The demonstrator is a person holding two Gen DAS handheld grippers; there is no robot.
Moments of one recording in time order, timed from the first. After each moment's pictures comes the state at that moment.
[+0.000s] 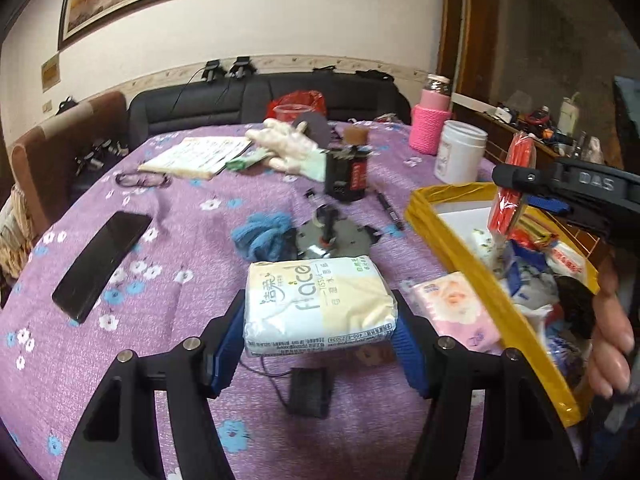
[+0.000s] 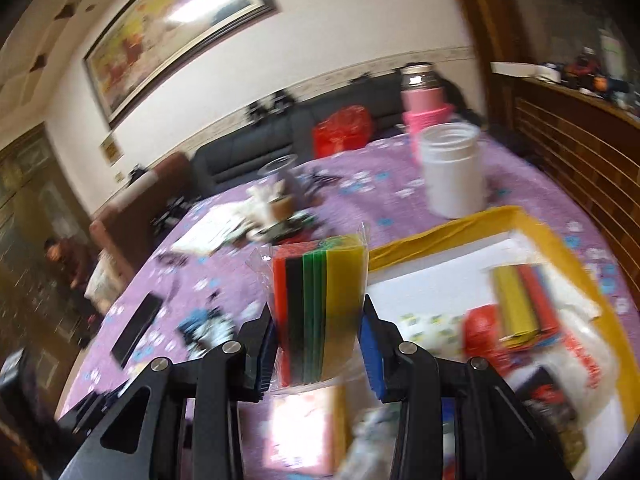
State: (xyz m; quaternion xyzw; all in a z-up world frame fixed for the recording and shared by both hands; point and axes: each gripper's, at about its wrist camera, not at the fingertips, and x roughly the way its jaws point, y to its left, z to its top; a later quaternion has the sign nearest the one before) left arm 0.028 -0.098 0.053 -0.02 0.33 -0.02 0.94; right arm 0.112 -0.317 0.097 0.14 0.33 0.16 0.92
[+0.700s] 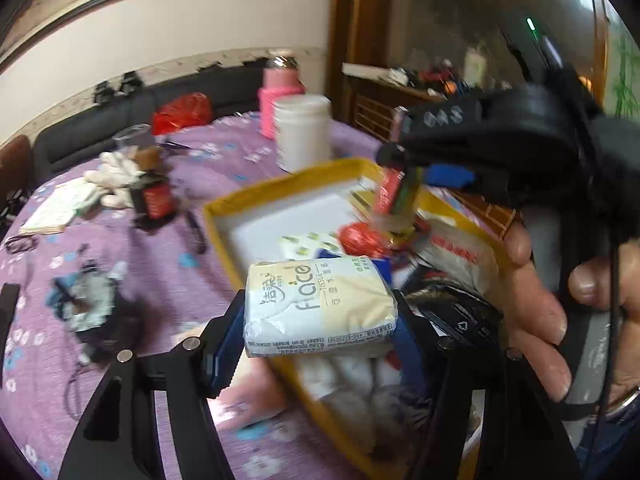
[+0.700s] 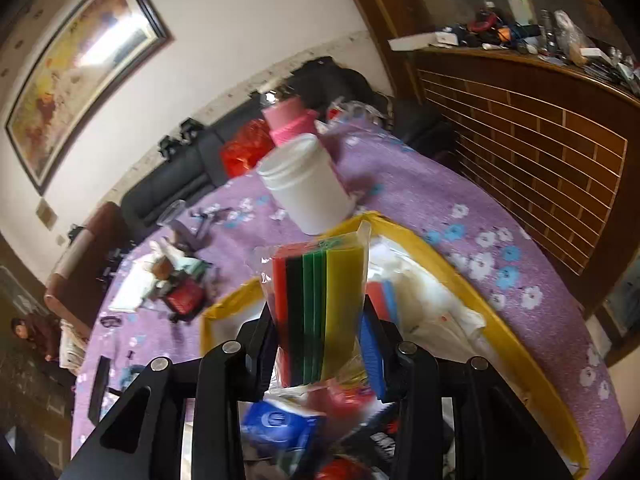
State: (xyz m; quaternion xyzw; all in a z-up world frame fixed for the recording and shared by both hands) left arm 0.063 -0.258 0.052 0.04 0.35 -0.18 0.92; right arm 0.133 -0.424 0.092 0.22 0.36 0.03 0.91
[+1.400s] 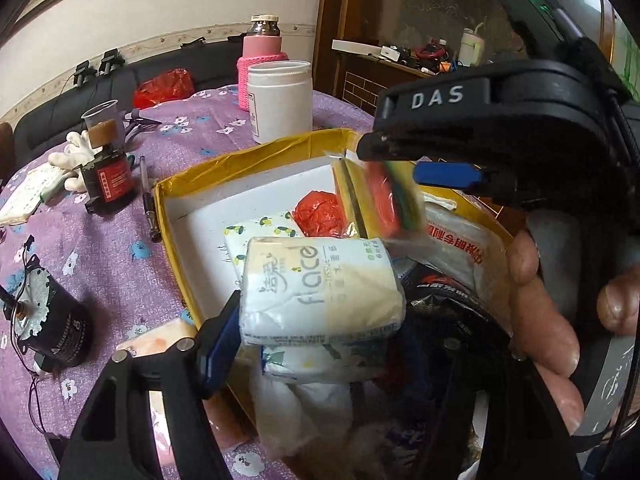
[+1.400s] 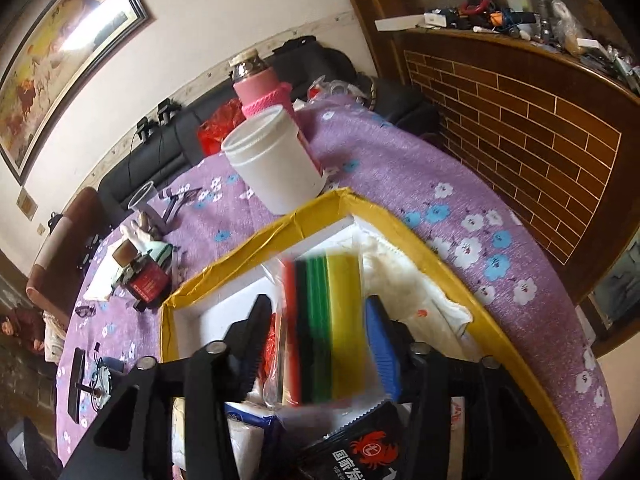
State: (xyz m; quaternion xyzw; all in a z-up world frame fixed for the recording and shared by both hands) left arm 0.089 -0.276 0.029 0.03 0.39 -0.20 0.90; right arm 0.147 -0.431 0.071 0.21 0.39 0.01 0.90
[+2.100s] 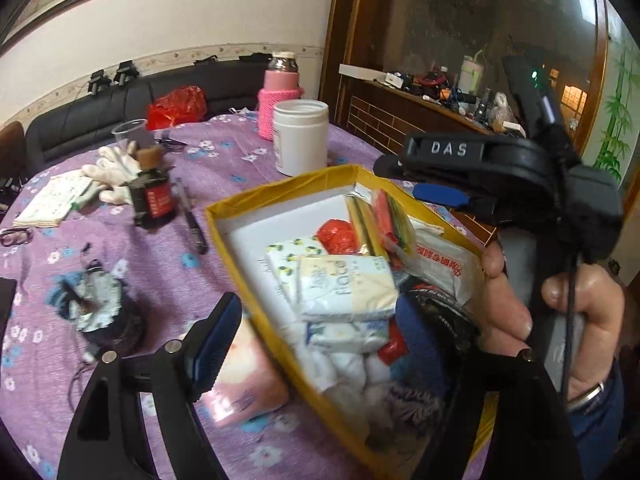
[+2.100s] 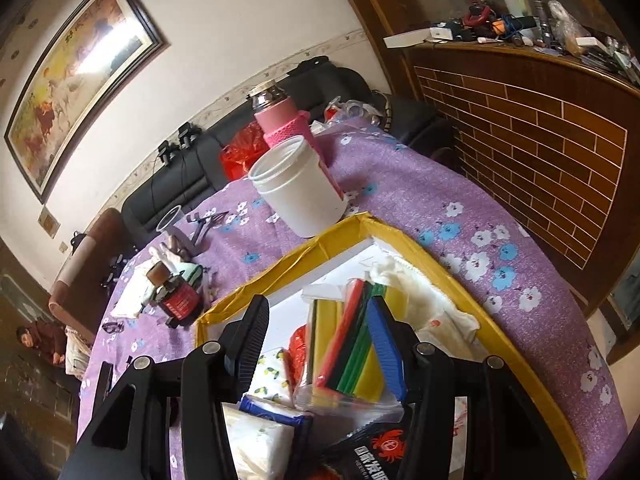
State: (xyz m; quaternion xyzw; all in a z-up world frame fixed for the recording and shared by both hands) left arm 0.056 -0.232 0.073 0.01 0.35 -0.20 0.91; right arm 0.136 -0.432 0.089 0.23 0.35 0.04 0.90
